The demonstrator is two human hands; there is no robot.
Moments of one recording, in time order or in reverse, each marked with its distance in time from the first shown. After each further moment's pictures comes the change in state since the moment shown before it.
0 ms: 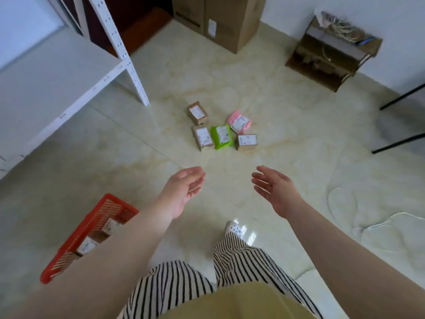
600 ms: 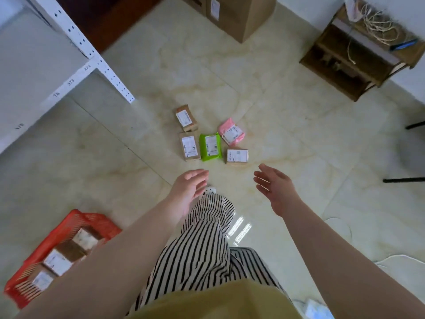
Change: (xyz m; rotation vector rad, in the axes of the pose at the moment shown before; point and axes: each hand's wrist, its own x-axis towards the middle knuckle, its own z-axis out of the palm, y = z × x) left_hand 0.192 0.067 0.190 0.043 0.146 -0.096; right_hand 0.224 -0.179 -0.050 -0.125 0.042 0.110
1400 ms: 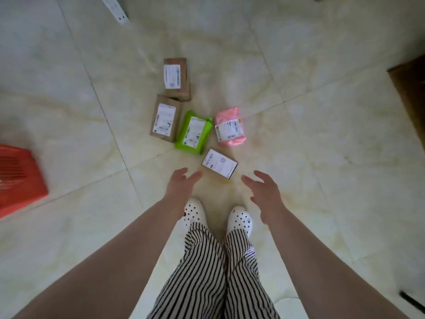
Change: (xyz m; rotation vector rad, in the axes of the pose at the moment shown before) left_hand 0.306 -0.088 0.184 -0.156 0.440 -0.172; right_hand 0.379 -0.041 -0.054 -0.623 -0.194 0.111
